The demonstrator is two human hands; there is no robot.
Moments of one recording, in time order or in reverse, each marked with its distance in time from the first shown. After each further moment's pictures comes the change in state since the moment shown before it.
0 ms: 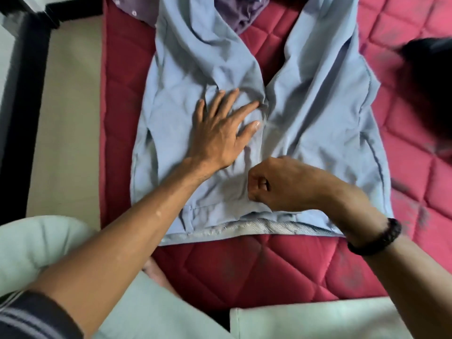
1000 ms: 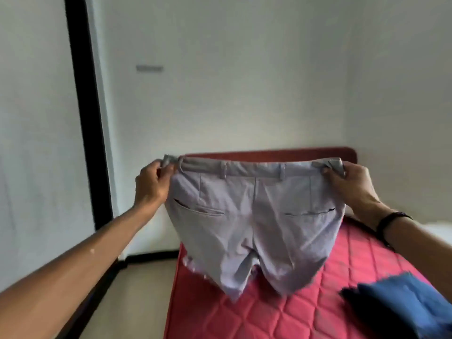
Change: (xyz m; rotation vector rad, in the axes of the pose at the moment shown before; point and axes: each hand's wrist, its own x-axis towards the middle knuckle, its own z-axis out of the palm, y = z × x) left_hand -0.039 -0.049 -0.511 -0.549 0.940 -0.149; right_hand -0.209 -0.108 -0.340 0.419 1.468 -0.135
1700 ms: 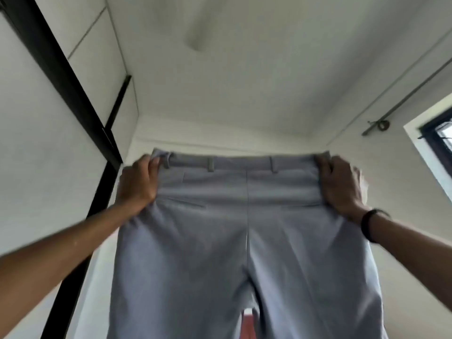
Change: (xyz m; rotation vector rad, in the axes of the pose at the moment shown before) left_hand 0.246 0.267 -0.184 0.088 0.580 0.635; right_hand 0.154 -0.357 -0.116 -0.168 0.646 -0.468
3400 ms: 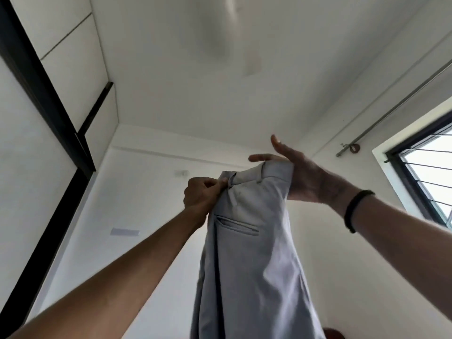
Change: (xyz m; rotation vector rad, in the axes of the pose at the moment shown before) left_hand -0.007 0.161 0.116 -0.797 -0.311 -0.421; right_hand 0.056 -0.063 -0.036 0.996 -1.165 0.189
